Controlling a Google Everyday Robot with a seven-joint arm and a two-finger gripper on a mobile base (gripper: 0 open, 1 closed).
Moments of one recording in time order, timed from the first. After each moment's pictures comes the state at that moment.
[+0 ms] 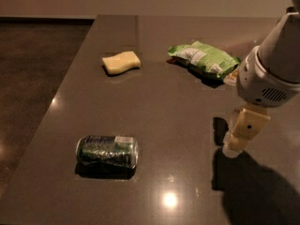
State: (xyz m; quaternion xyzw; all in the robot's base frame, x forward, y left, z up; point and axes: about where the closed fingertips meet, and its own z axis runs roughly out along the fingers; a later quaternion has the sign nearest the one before) arm 0.412 -0.176 0.910 -0.60 0.79 0.02 0.14
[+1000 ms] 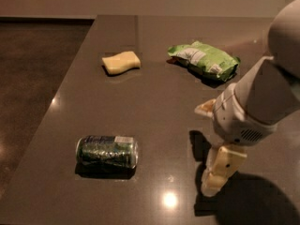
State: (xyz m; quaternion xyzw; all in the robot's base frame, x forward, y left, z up) arm 0.365 -0.119 0.867 -0.65 0.74 0.10 0.15
